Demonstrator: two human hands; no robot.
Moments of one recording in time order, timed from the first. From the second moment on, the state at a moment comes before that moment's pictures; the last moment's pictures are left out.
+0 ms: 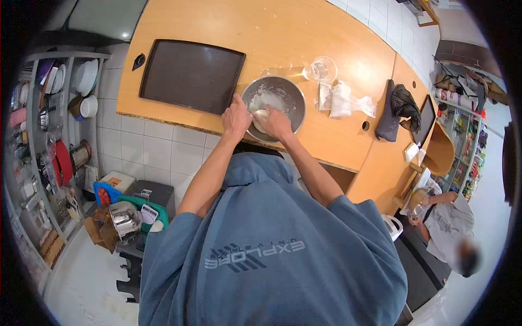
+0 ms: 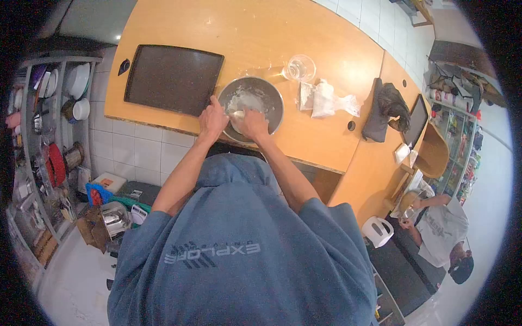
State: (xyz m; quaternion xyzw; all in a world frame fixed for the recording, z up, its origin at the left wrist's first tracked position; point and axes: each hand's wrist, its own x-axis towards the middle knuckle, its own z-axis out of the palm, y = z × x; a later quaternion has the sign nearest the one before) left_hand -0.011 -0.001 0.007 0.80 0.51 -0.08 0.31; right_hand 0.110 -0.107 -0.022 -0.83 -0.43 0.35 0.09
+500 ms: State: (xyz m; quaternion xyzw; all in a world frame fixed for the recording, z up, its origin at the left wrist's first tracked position) left_hand -0.012 -0.001 -0.006 0.81 0.50 -0.09 0.30; right_hand 0.080 -0.104 -0.022 -0.87 -0.46 0.08 0.15
